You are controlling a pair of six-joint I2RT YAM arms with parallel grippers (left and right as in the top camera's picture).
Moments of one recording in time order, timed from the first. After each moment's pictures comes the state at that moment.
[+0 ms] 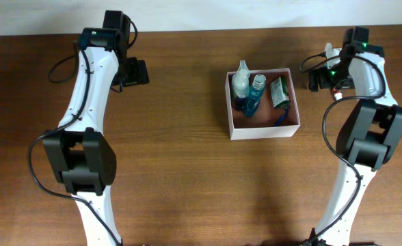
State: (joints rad) left arm -0.09 2.21 2.14 -1.29 -0.15 -0.30; right arm -0.28 2.48 2.14 -0.99 -0.05 -0.32
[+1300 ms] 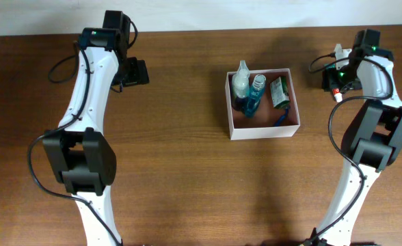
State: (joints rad) left arm -0.09 2.21 2.14 -1.29 -0.15 -0.30; right arm -0.33 2.50 2.14 -0.93 -0.05 -0.34
